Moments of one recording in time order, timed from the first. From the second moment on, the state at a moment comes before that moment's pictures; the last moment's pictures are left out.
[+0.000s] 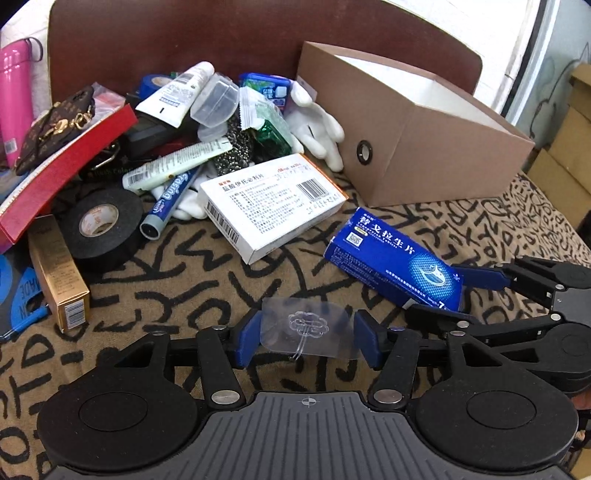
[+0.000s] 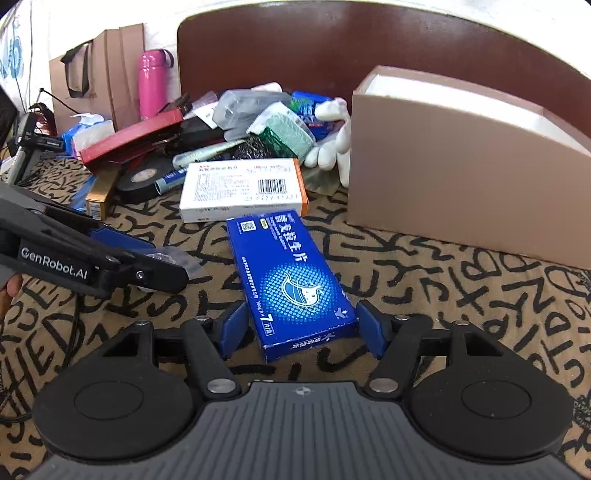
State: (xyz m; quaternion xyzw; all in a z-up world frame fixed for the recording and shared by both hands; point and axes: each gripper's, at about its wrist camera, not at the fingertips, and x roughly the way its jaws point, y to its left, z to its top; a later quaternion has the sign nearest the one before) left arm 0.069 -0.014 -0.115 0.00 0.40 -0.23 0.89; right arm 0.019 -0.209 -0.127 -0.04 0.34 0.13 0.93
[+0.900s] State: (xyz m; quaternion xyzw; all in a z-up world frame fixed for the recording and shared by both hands) left arm 0.053 -0.012 -0.060 -0.04 0.36 -0.27 0.89; right arm -0.005 -0.224 -0.083 -0.03 0.27 0.15 0.95
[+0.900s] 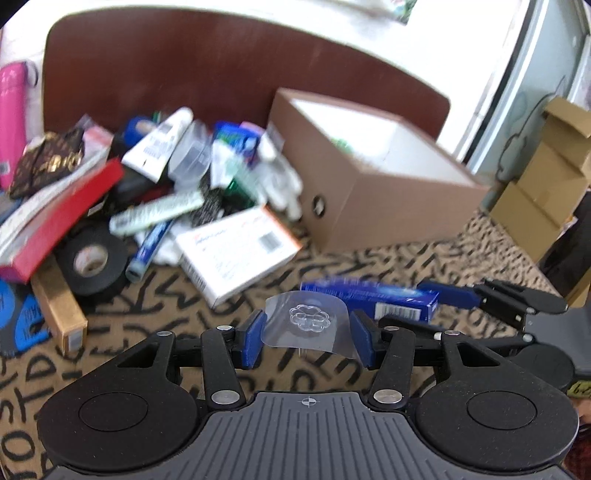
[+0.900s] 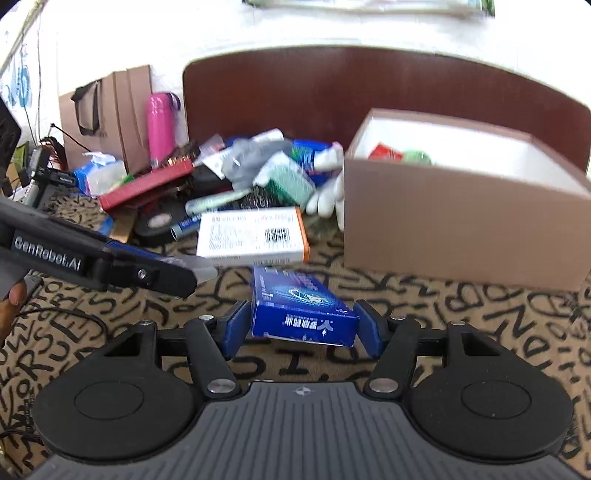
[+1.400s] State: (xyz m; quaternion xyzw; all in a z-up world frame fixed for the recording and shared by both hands) left arm 0.066 -0.045 -0.001 -0.05 0.30 -0.31 0.90; right arm -0.012 -0.251 -0.048 -0.03 0.24 0.12 0.96
